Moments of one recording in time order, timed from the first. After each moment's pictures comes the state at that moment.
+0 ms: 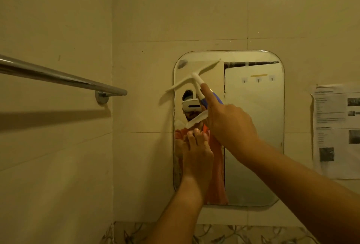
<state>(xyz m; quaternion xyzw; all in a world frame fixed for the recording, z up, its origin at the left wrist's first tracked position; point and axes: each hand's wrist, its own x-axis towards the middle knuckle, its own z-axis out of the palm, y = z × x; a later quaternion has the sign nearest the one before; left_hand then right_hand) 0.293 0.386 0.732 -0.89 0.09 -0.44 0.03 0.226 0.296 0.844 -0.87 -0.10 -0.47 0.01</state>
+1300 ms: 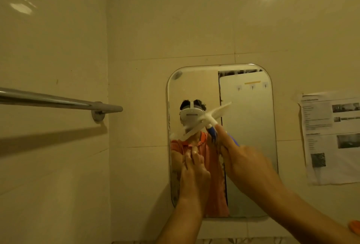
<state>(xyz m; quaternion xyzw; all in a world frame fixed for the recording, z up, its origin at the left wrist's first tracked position) 0.287 0.389 0.710 -0.89 0.13 -0.43 -0.04 0.190 0.257 0.785 -0.91 -0.09 -0.40 0.06</state>
